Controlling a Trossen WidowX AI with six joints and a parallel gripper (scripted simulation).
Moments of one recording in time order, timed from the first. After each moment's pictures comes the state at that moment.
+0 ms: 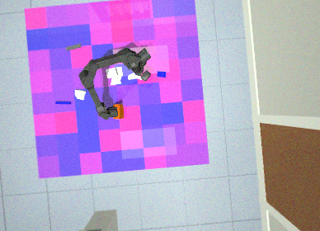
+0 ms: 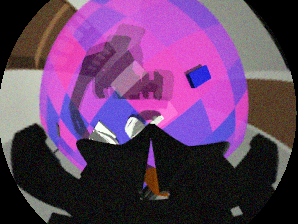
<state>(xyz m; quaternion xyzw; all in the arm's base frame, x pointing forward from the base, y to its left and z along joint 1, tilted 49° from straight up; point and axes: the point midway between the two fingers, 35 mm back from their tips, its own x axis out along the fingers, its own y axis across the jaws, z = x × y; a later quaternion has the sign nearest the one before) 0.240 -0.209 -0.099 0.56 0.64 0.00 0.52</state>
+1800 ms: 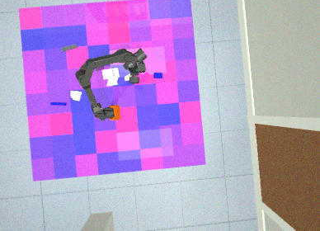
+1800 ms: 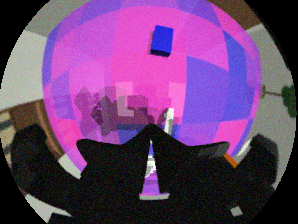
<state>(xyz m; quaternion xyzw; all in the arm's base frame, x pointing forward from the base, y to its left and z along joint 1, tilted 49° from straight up) 0.258 -0.194 -0.114 0.73 0.58 -0.27 0.23</state>
